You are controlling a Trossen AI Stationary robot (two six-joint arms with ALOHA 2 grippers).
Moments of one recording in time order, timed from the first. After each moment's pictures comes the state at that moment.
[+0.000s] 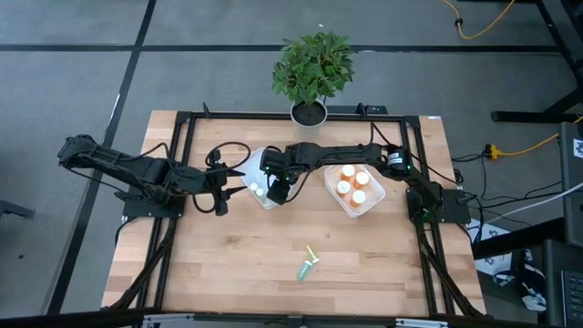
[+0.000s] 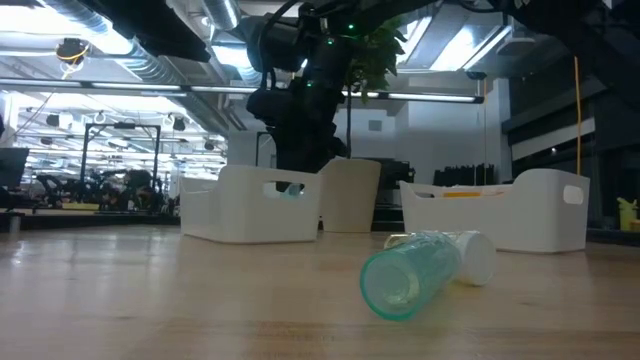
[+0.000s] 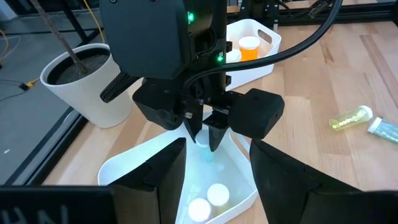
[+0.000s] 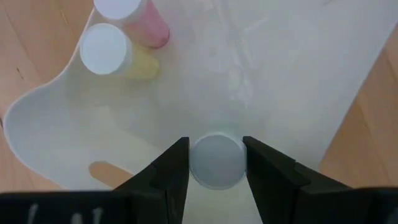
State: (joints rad) left arm -0.25 0.81 0.67 -0.37 -0.51 -0.13; right arm -0.10 2.28 1.98 -0.94 0.00 0.34
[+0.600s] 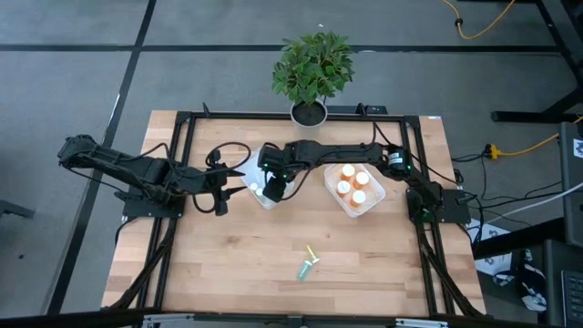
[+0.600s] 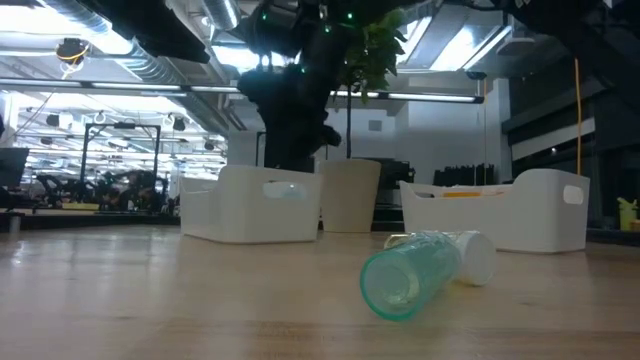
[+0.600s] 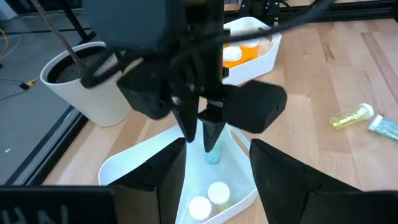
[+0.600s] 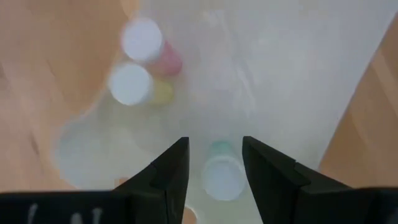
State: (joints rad) left arm -0.25 0.81 0.67 -0.38 -0.51 -0.13; right arm -0.10 2.28 2.03 -0.92 0.00 0.36
